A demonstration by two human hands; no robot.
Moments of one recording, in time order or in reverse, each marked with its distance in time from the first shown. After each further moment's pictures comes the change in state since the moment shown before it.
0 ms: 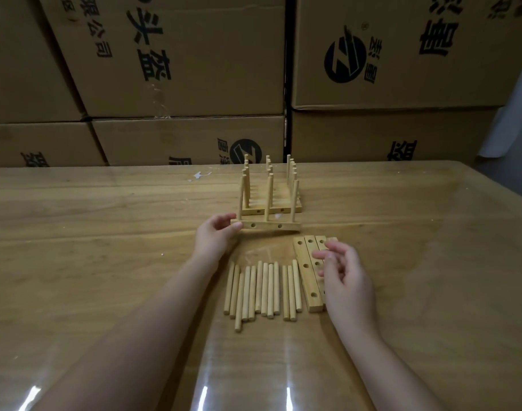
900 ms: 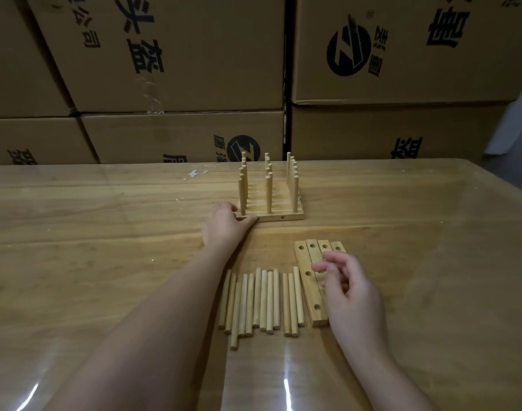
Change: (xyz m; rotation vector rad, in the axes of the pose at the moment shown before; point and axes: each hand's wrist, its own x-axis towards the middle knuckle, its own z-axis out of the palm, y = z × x) left_hand 0.069 -0.010 0.033 0.787 0.148 0.167; right_hand 0.000 0.002 0.002 -0.020 -0.037 -0.016
